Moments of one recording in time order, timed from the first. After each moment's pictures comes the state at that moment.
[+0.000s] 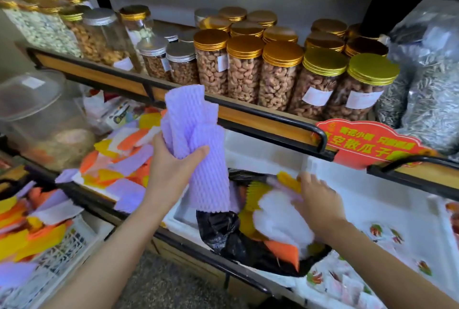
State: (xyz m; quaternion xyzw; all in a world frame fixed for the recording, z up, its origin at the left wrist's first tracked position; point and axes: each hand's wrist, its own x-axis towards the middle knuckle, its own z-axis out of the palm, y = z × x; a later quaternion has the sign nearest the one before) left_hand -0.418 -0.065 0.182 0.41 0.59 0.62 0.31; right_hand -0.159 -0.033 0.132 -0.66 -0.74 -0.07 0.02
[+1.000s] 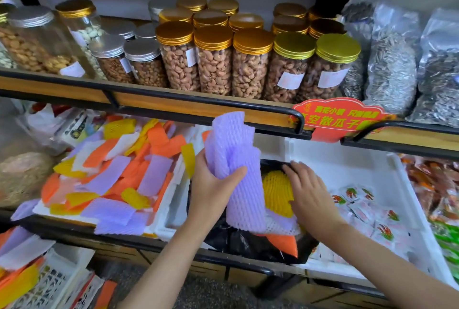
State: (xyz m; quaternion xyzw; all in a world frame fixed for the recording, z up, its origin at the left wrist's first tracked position) left_hand -0.369 -0.053 0.138 0.49 0.52 0.54 0.45; right_hand -0.153 -0.060 0.091 -0.62 -0.77 -0.14 0.07
